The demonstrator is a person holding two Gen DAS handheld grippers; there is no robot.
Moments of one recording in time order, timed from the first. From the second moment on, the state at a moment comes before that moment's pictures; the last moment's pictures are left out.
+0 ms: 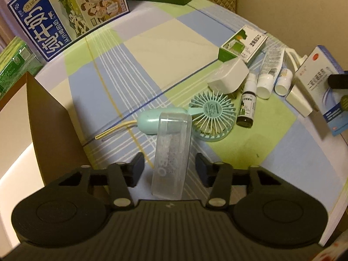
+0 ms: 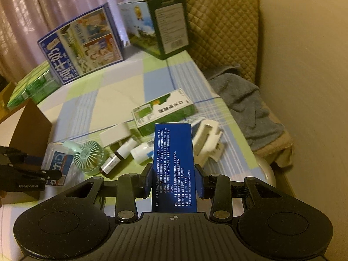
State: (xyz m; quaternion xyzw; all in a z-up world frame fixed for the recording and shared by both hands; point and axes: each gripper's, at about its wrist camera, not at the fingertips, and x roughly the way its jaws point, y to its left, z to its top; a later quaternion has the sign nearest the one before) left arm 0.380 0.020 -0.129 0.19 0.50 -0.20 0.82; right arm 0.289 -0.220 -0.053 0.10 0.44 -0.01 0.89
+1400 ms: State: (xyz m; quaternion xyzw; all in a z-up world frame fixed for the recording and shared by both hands) left arm 0.246 0.123 -0.001 0.03 0.42 -0.02 0.91; right arm 0.273 -0.104 0.016 0.06 0.39 0.21 0.89
